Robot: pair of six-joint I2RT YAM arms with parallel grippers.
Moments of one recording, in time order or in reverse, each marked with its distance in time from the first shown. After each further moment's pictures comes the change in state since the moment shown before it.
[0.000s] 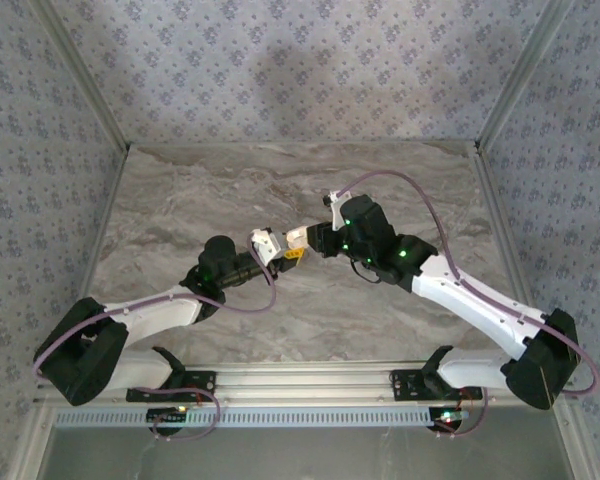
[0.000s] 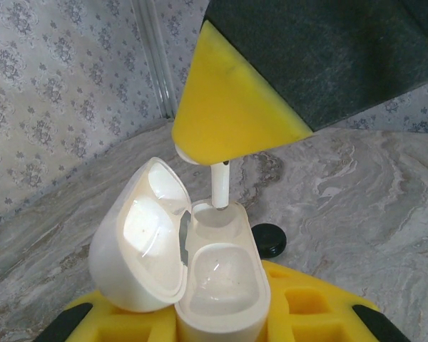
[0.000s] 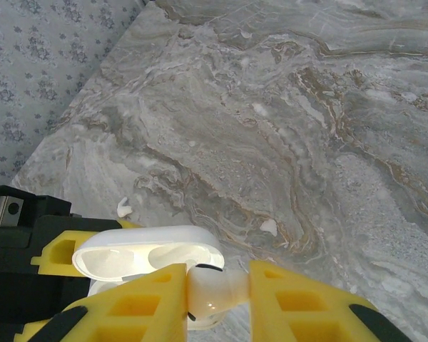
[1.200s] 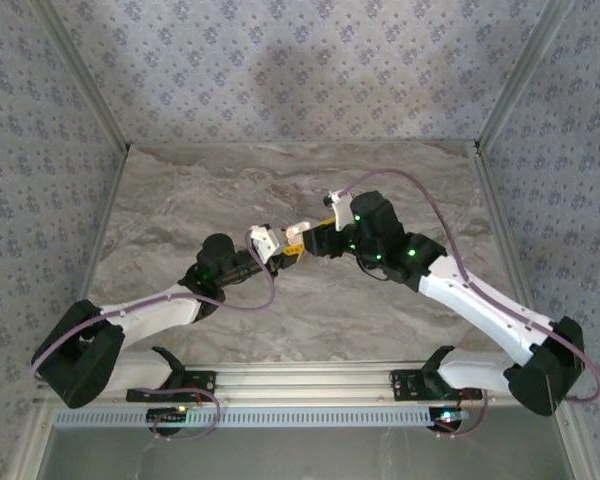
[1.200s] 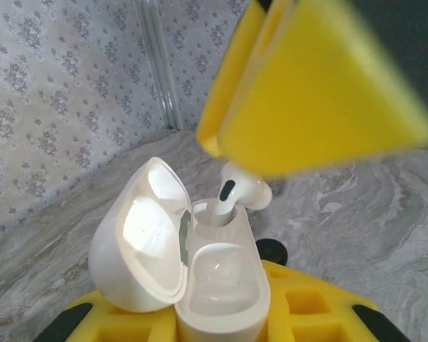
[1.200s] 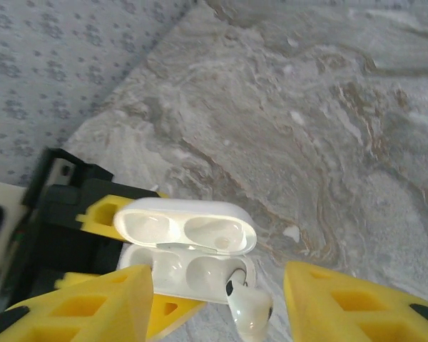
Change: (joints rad) left arm 0.000 -0.018 0.019 -0.005 0.003 -0.027; right arm -0.064 -0.058 0.002 -0.003 -0.185 -0.120
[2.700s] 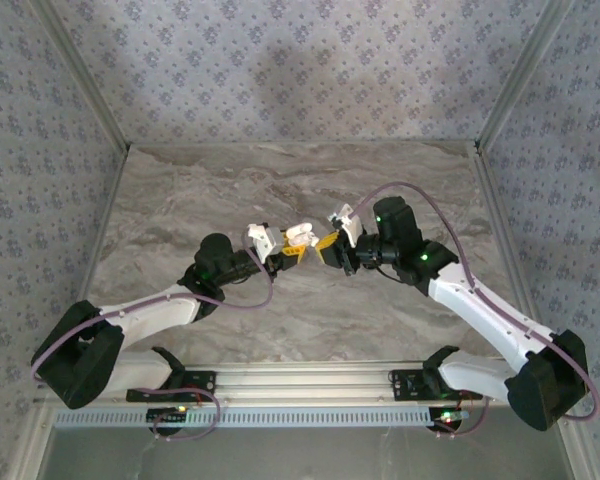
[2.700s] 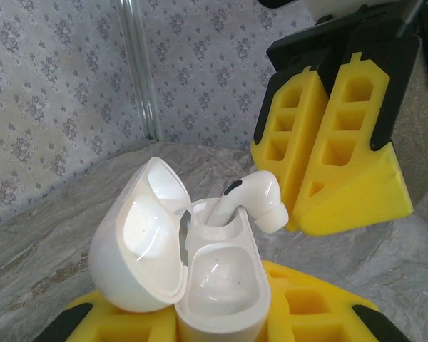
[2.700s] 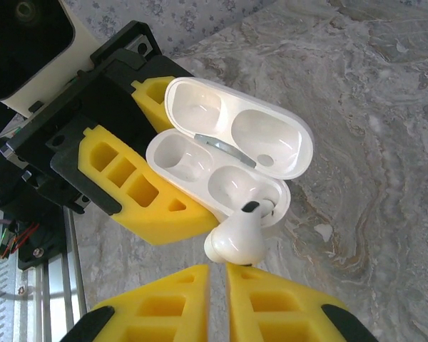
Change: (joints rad) left arm 0.007 -0.003 0.000 0.029 0.061 -0.071; right arm -0.141 -0.044 -0.164 0.076 -0.410 -0.366
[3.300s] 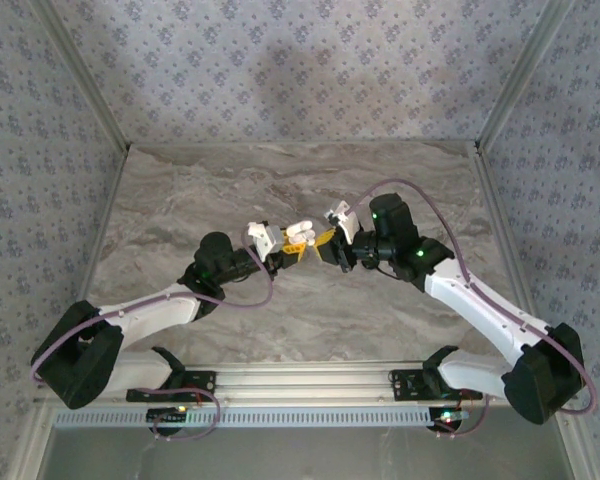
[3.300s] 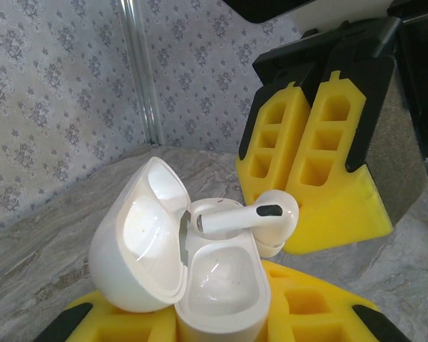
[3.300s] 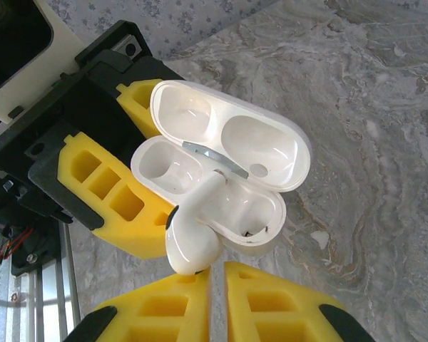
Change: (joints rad) left arm 0.002 -0.001 0.013 -0.002 0.000 0.000; right arm 0.008 0.037 0.025 0.014 0.011 0.000
